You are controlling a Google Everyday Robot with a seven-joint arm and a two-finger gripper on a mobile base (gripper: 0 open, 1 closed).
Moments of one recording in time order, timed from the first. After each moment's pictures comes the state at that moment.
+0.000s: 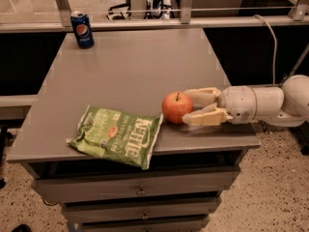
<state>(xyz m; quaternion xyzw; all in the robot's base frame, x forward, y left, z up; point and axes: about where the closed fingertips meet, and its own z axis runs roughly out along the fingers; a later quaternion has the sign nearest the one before) 0.517 -0.099 0.846 -0.51 0.54 0.46 0.49</state>
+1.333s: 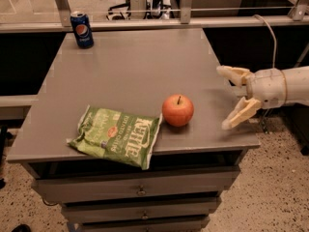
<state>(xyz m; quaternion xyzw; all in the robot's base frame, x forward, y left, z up) 0.550 -0.174 0.855 -0.57 0.59 0.32 0.48</state>
